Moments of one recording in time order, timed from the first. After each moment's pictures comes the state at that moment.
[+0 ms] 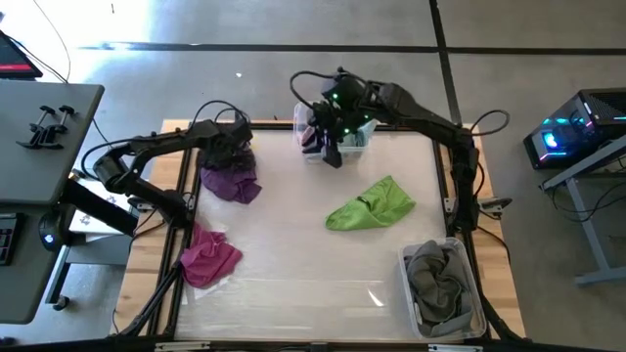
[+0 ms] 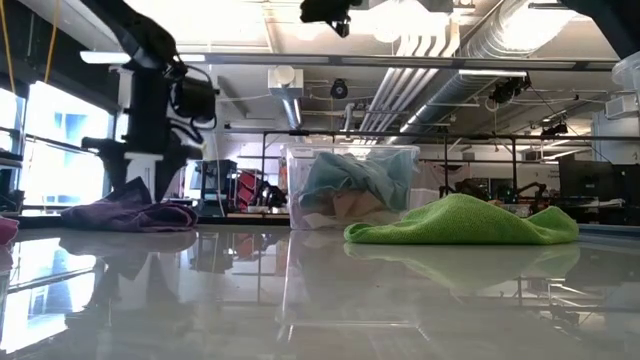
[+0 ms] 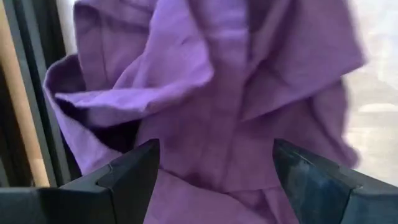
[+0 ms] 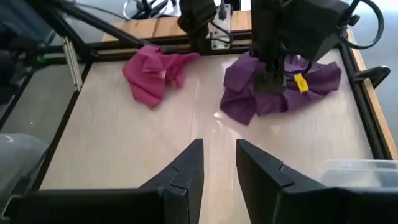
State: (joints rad) left arm 0.75 1.44 0.85 -0.96 -0.14 -0.78; right arm -0.32 1.97 2.31 -1.10 -0.41 -0.17
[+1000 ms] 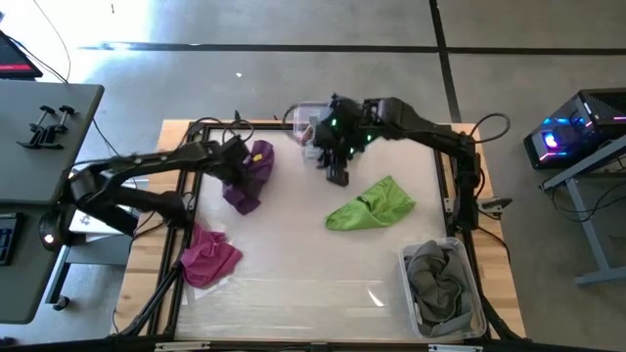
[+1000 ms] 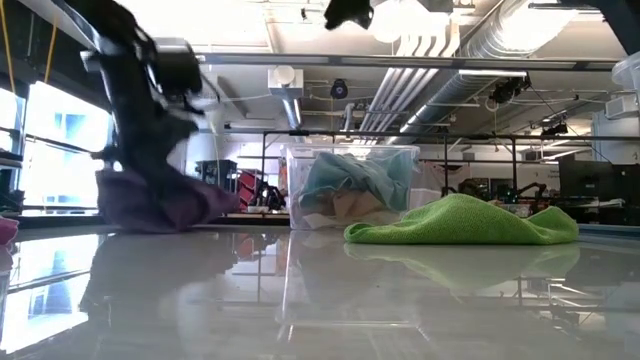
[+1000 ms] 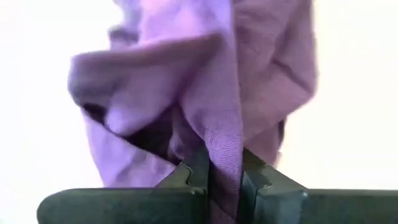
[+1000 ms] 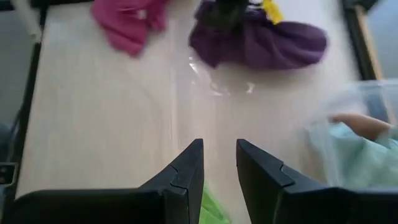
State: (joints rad) left arm 0.54 1.18 0.67 -0.73 0.01 -0.57; right arm -0.17 1.95 2.31 -1.31 -0.17 -0.08
